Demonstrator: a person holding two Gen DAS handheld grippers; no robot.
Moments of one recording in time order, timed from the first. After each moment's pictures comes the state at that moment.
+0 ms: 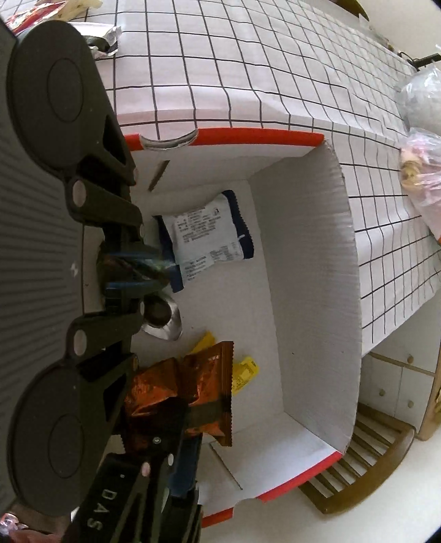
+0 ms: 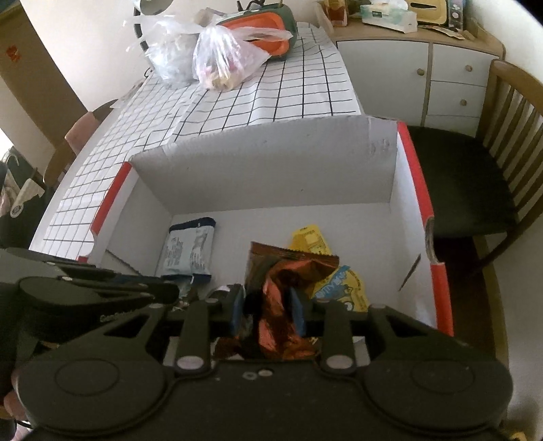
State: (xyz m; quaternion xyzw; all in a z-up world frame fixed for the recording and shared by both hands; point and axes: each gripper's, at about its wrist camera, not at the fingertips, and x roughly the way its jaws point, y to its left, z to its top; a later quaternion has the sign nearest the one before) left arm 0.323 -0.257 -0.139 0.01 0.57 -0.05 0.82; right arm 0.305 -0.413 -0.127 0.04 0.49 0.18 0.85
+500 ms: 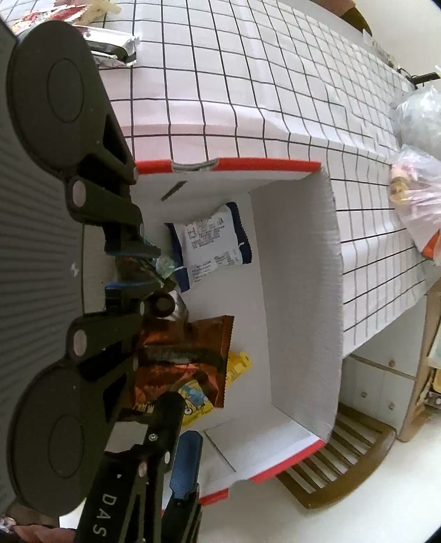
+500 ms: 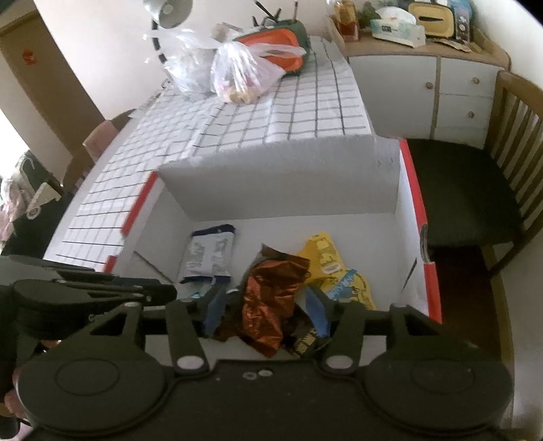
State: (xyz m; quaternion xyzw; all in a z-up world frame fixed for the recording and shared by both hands) left arm 0.297 -0.248 -0.115 -0.01 0.55 -0.05 0.84; right arm 0.286 -0.418 -0.103 0.04 0.46 0.20 0.86
